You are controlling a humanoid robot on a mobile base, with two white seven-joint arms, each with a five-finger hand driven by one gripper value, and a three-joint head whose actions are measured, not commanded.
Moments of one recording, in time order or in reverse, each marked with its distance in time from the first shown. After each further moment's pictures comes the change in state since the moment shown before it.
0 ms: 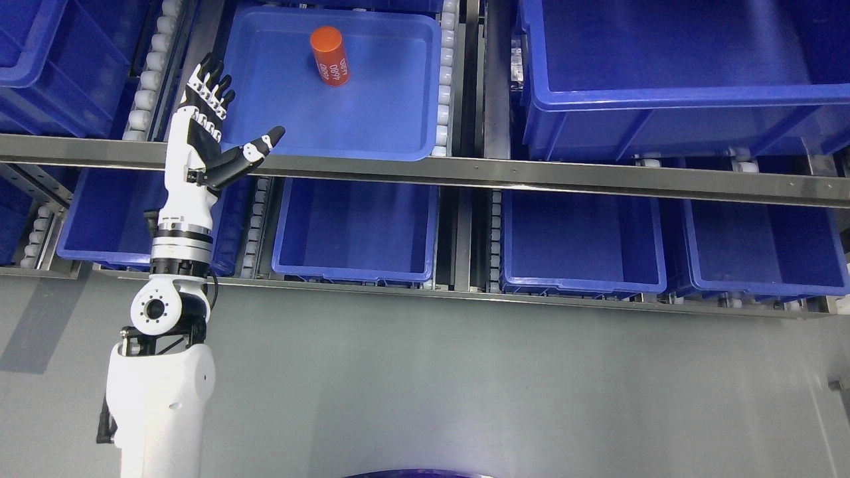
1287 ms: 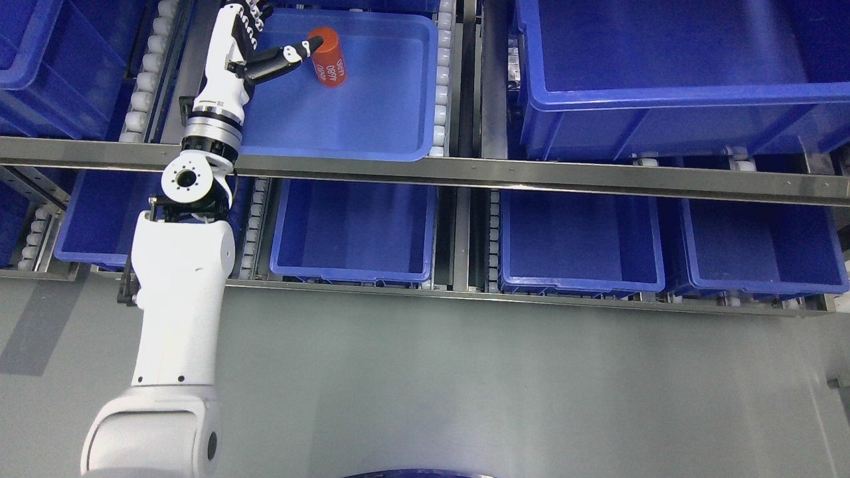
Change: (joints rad) left arm -0.484 0.021 -0.081 0.467 -0.112 0.066 -0.007; right arm 0.000 0.000 0.000 0.000 0.000 -0.010 0.000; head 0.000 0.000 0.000
